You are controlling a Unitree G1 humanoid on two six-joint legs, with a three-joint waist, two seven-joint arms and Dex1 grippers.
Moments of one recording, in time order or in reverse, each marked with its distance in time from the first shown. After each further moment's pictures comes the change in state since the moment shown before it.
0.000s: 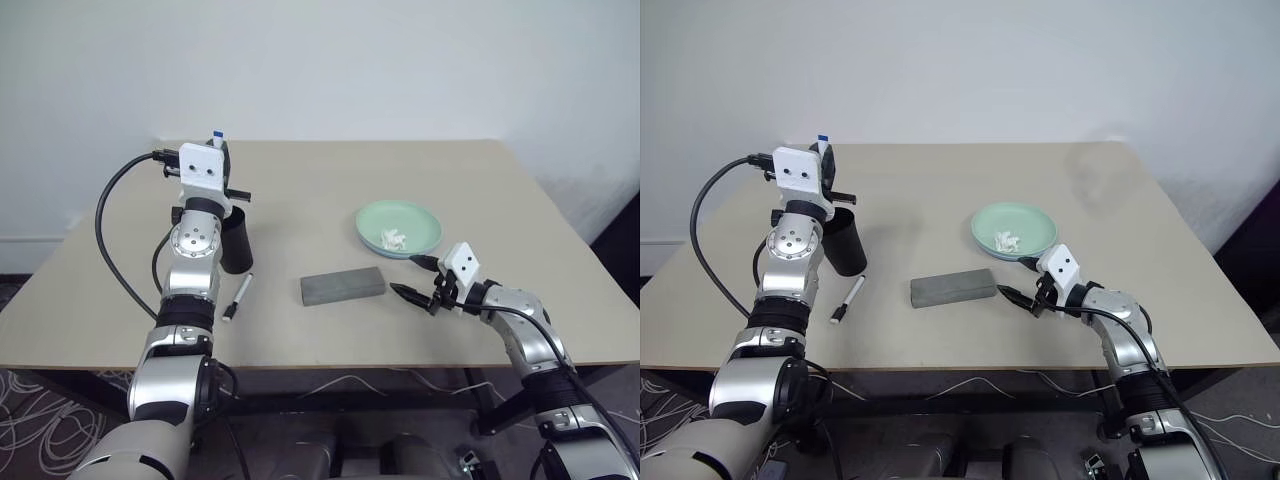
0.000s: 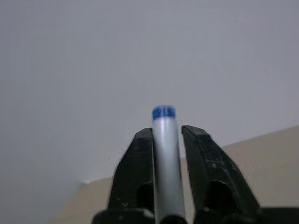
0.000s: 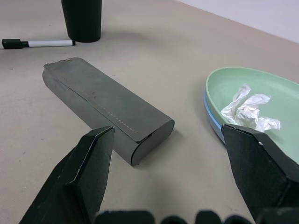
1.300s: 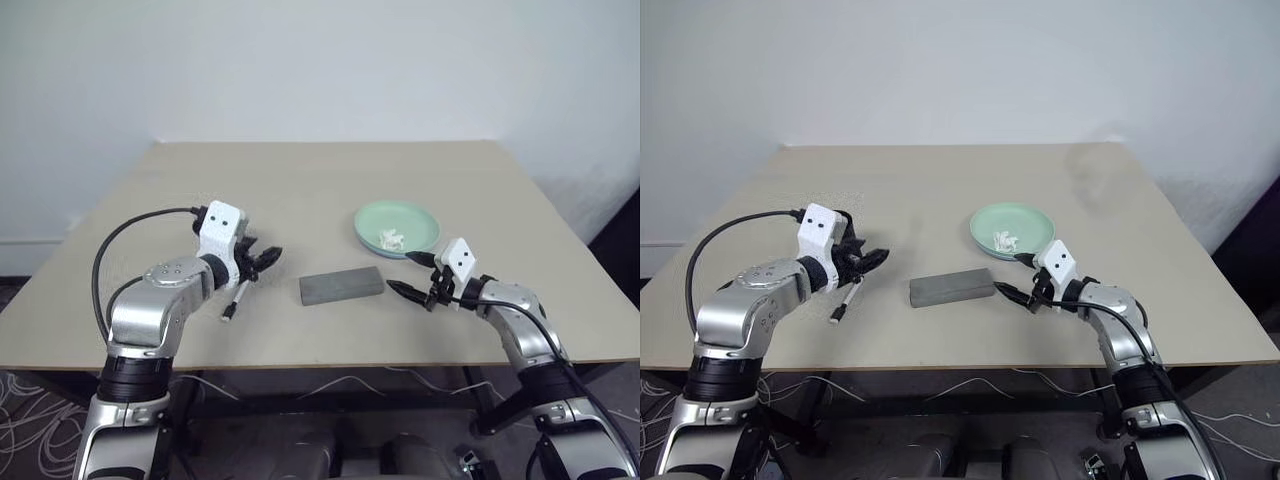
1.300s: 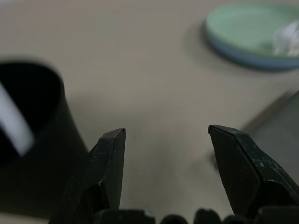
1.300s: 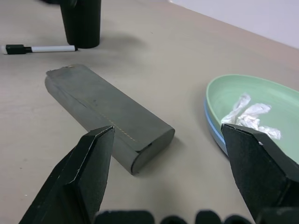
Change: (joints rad) left arm 0.375 0.181 -0.083 -0.859 -0.380 1.296 -0.334; right arm -0.051 0.011 0.009 0.043 -0.001 -0.002 0.013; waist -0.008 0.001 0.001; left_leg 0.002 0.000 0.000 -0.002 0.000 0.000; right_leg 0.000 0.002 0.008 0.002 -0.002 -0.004
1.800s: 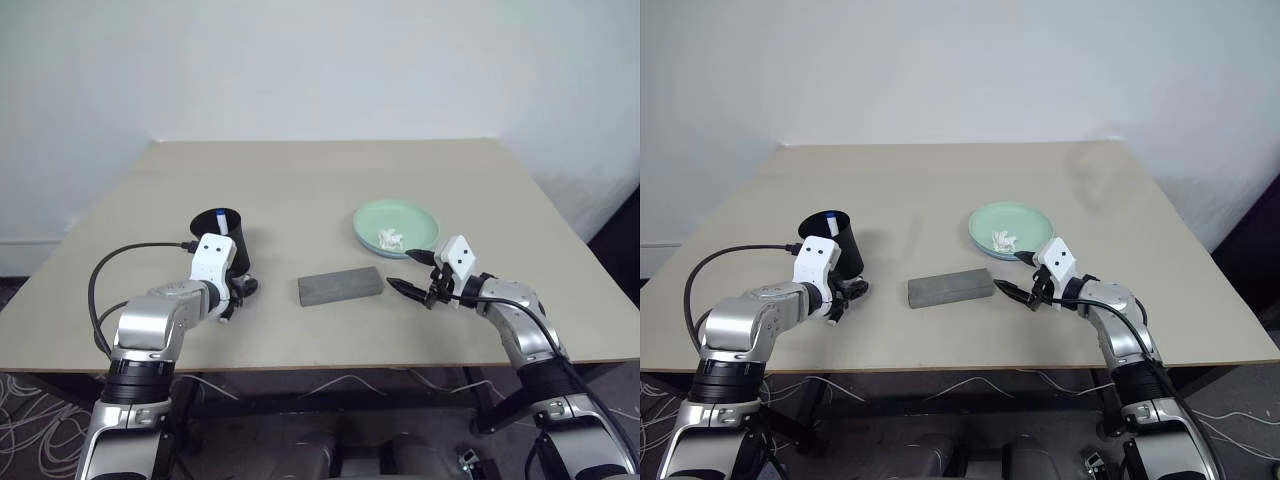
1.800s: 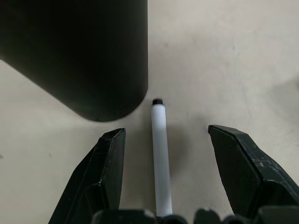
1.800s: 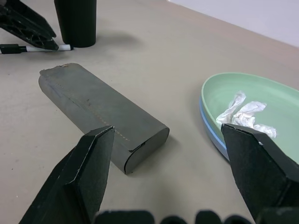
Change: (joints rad) left arm 0.015 -0.018 0.006 0.109 0.058 0.103 0.114; right arm 0.007 -0.001 0.000 0.003 0.000 -0.002 -0.001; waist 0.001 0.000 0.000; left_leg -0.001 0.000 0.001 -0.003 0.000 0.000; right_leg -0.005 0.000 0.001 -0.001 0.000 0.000
